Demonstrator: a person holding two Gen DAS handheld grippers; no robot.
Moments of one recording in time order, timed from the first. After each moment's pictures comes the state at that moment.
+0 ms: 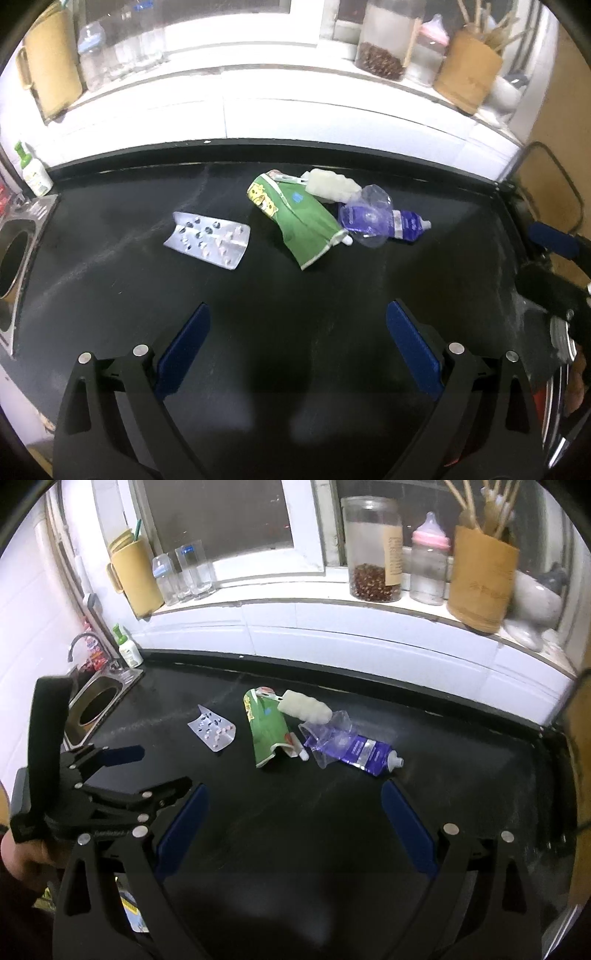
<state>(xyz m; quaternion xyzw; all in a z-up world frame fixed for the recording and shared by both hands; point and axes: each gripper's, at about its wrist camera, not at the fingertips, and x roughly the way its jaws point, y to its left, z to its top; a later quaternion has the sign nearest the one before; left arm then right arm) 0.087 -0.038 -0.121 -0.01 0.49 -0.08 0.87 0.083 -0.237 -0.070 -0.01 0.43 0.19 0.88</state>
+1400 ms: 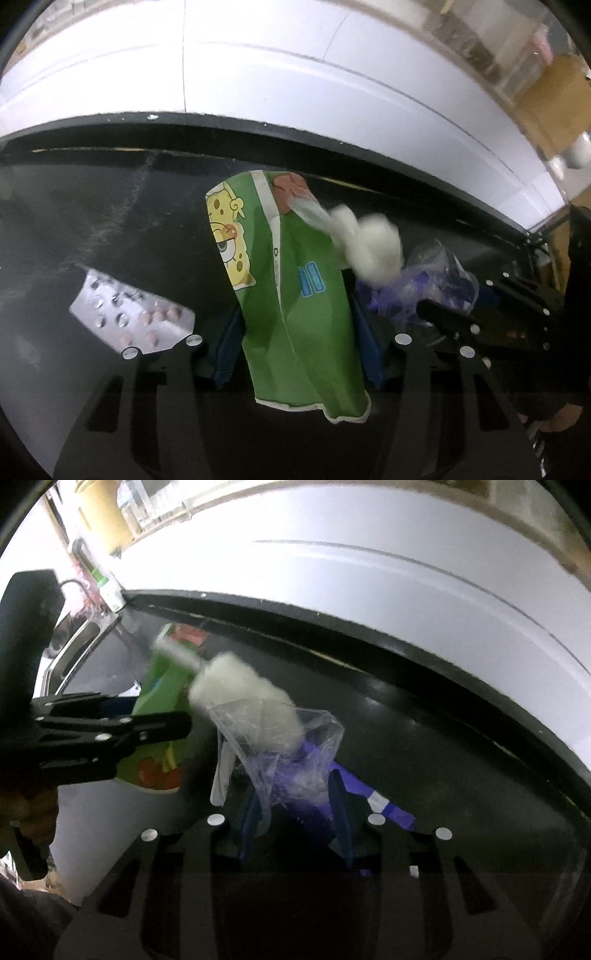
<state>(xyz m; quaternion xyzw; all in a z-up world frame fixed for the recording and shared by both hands) 0.233 -0.043 -0.192 -0.09 0.54 -0.09 0.83 0.241 -0.220 -0.193 -0.06 0.51 0.25 0.82</state>
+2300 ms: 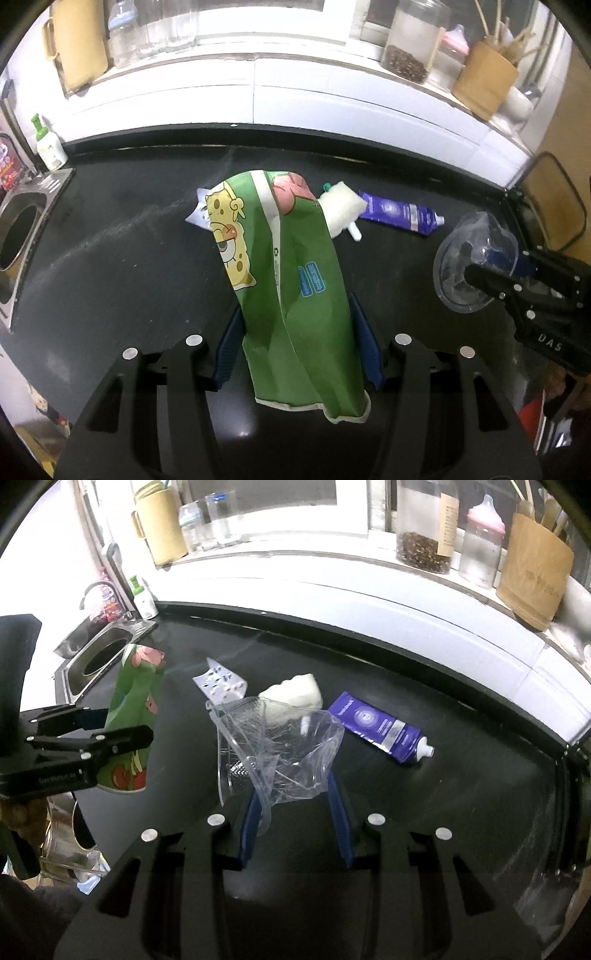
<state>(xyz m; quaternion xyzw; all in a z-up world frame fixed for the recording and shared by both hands) 0.058 -0.009 -0.119 -0.03 0.49 -0.05 0.87 0.080 -0.208 -0.113 -0.07 0.46 0.23 0.85</state>
